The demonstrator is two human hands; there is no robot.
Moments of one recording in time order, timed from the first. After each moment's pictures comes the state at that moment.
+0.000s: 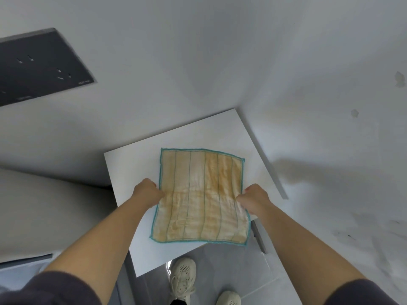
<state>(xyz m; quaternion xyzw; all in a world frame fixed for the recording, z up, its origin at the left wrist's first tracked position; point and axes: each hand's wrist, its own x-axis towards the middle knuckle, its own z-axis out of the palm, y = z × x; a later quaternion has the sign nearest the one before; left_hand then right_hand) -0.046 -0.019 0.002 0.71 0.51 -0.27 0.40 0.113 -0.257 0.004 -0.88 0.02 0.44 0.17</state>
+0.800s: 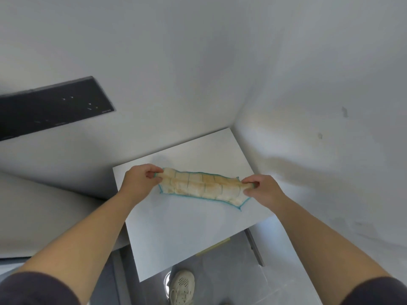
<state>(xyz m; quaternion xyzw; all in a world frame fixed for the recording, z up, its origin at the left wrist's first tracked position) -0.042 0.006 0.089 0.76 0.43 -0.03 0.48 0.147 -0.266 0.095 -0.88 -0.11 0.36 0.28</state>
